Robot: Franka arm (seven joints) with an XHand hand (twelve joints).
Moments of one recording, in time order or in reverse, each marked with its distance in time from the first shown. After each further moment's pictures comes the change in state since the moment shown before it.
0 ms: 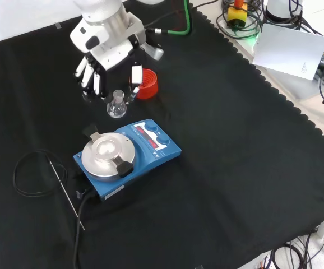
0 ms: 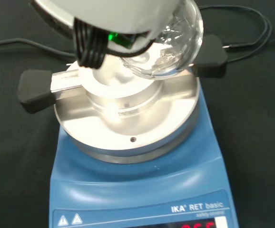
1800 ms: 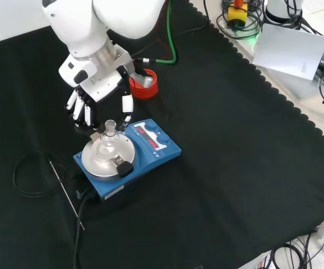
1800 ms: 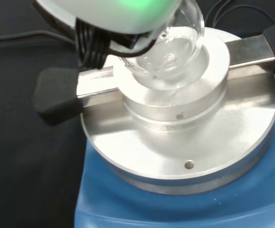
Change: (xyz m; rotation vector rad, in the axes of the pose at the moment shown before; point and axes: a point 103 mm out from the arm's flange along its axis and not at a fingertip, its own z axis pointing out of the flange) arm 0.026 0.060 0.036 0.016 0.048 -0.054
